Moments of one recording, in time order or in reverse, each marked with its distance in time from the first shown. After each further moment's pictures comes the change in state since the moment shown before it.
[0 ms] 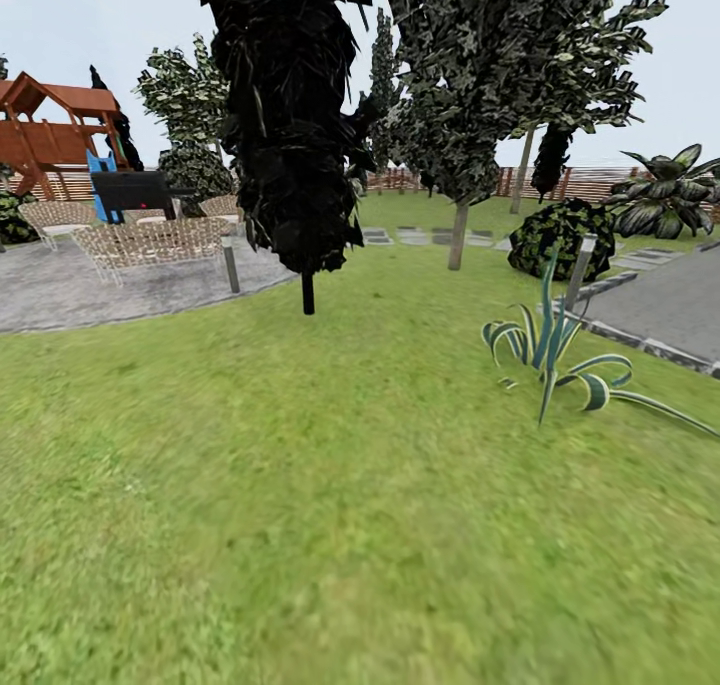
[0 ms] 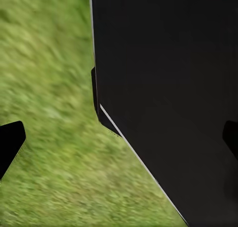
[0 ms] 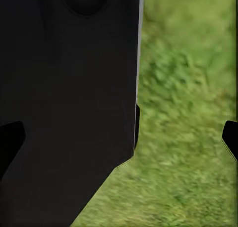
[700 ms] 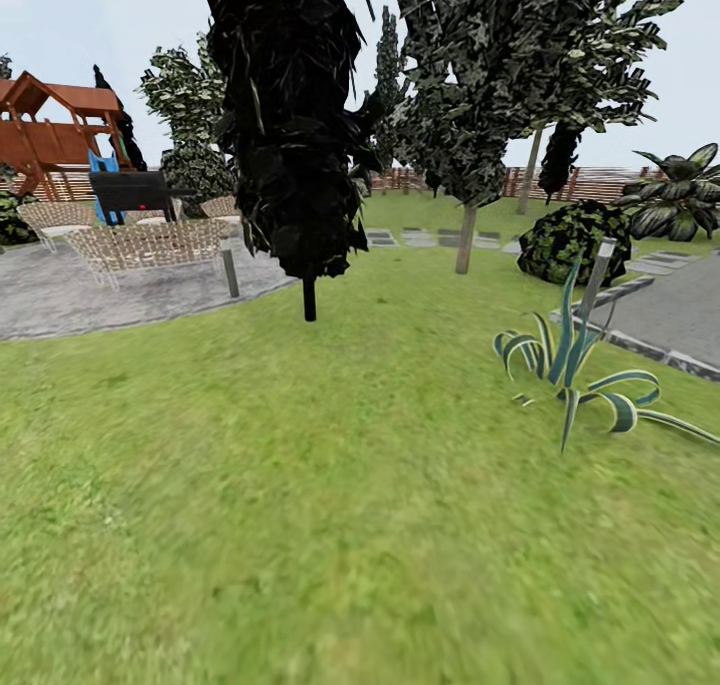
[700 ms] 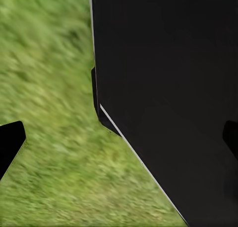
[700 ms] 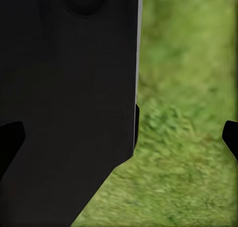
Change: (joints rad) left arm 0.000 0.000 0.000 0.000 0.000 0.000 0.000; right arm 0.000 0.000 0.000 0.000 -0.004 0.000 -0.002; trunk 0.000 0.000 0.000
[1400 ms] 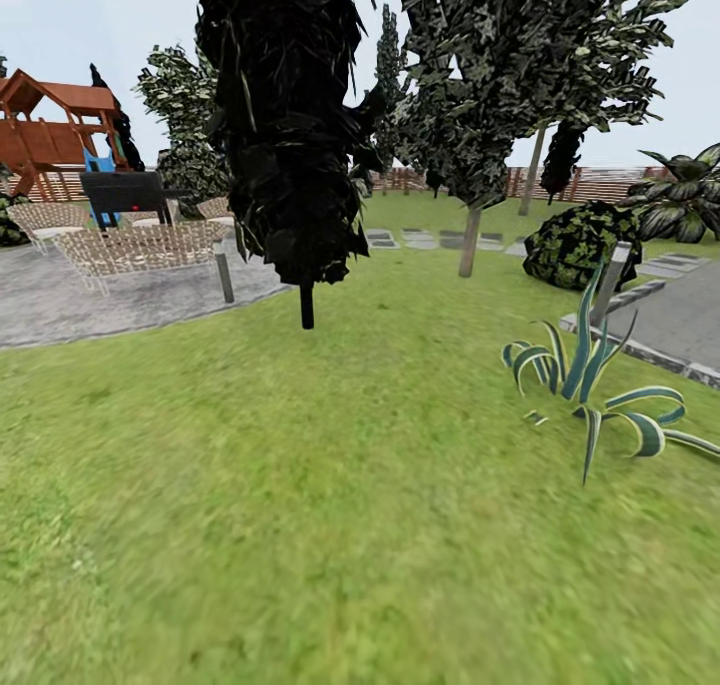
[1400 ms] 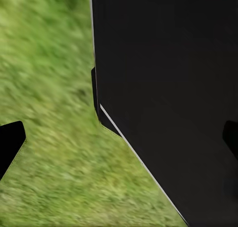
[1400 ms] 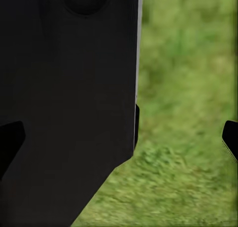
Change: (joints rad) left arm 0.000 0.000 0.000 0.000 0.000 0.000 0.000; right arm 0.000 0.000 0.000 0.000 0.000 0.000 0.000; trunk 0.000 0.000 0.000
